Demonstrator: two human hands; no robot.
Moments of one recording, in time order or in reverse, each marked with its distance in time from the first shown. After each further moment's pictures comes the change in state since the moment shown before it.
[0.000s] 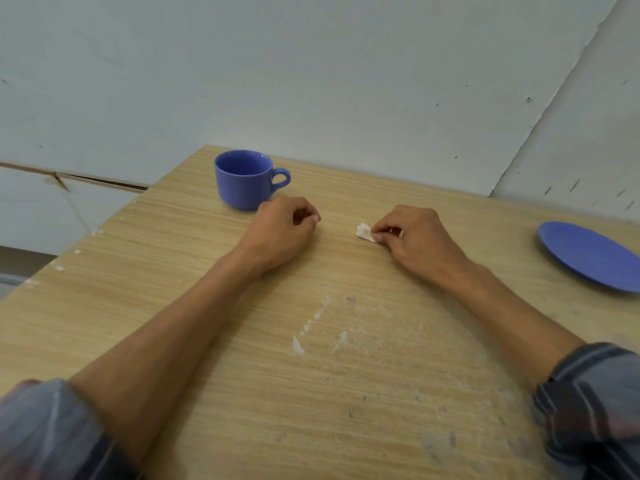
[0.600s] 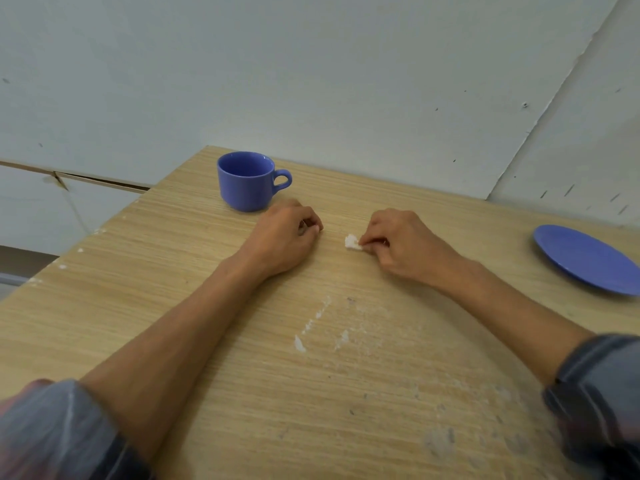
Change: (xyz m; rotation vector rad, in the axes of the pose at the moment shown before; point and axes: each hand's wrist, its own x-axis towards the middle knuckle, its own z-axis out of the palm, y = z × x) left_hand 0.001 -0.010 0.006 0.171 -0.033 0.098; right_hand 0.003 -0.018 -0.003 -0.143 -0.174 -0.196
